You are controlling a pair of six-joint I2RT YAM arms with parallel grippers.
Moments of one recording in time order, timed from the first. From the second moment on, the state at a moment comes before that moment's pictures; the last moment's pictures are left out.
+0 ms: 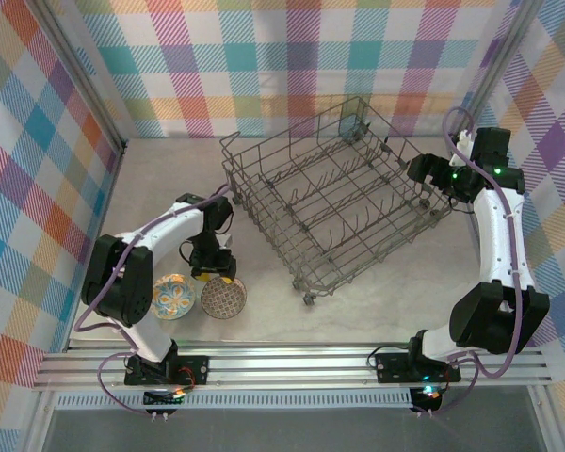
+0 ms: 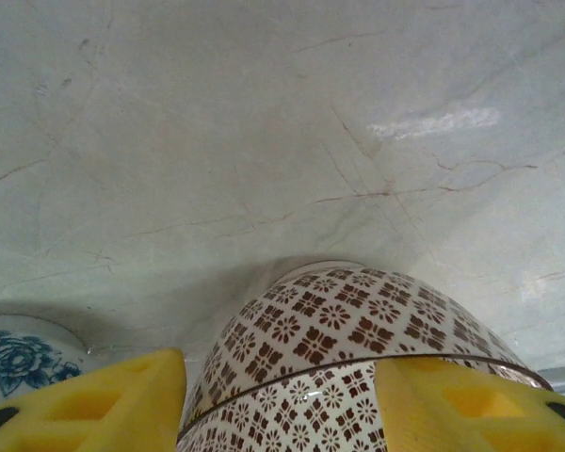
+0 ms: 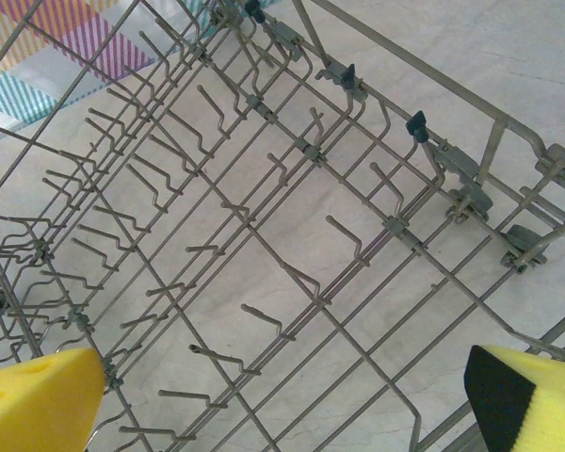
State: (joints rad) left arm -0.38 1.68 1.15 -1.22 0.15 -0.26; right arm -0.21 1.44 1.47 -0.89 -0.35 0.18
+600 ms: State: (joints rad) left arm -0.40 1.66 1.08 -1.14 0.15 -0.35; right arm -0.21 1.43 1.45 -0.88 -0.36 0.18
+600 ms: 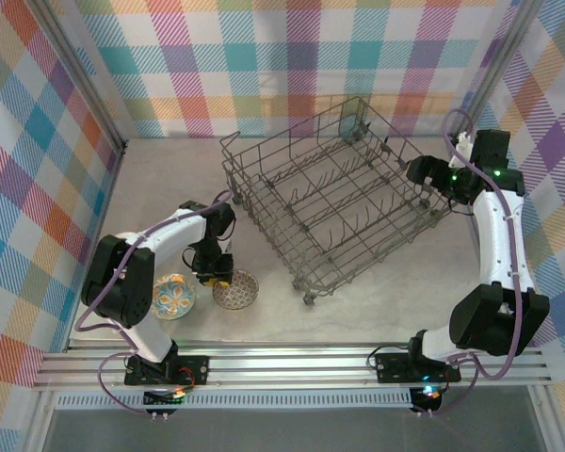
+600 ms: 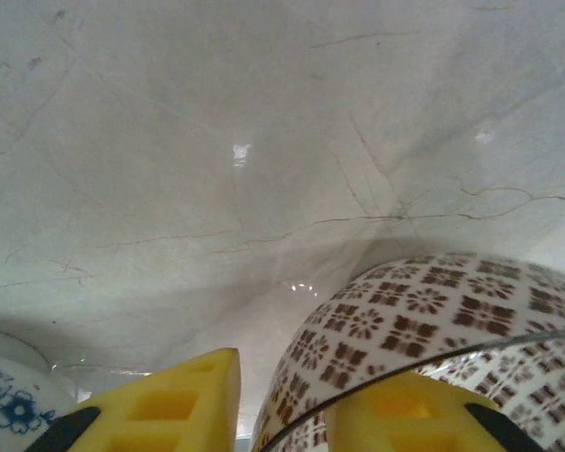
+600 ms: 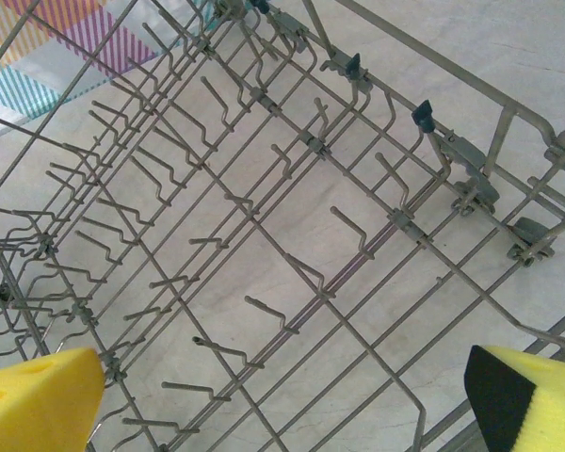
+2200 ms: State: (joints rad) left arm -0.36 1.42 1.91 -1.31 -0.17 -0.39; right arm -0.05 1.58 1.68 -0.89 -0.60 0.21
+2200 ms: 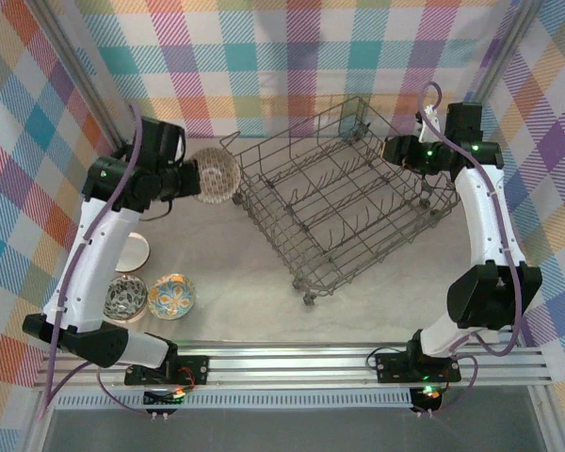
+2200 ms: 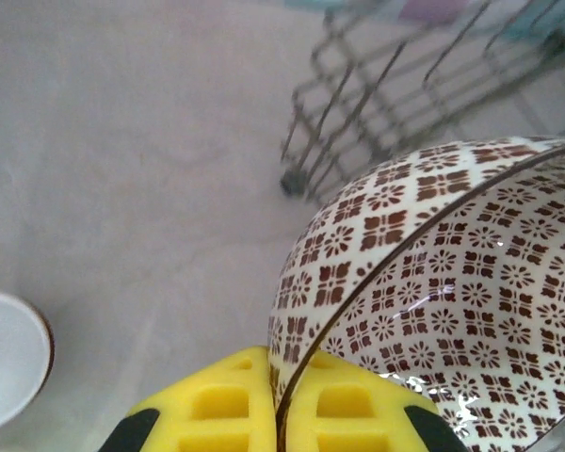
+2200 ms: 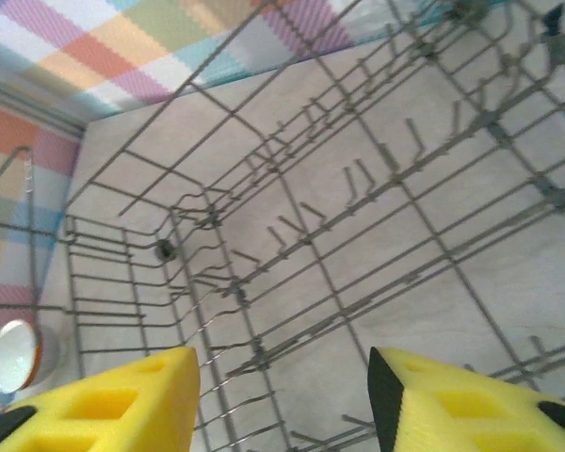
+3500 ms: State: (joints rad) left arm -0.70 1.90 2.47 -1.29 -0.10 -0.34; right arm 0.25 1.47 1.67 -0.64 -0.93 0.24
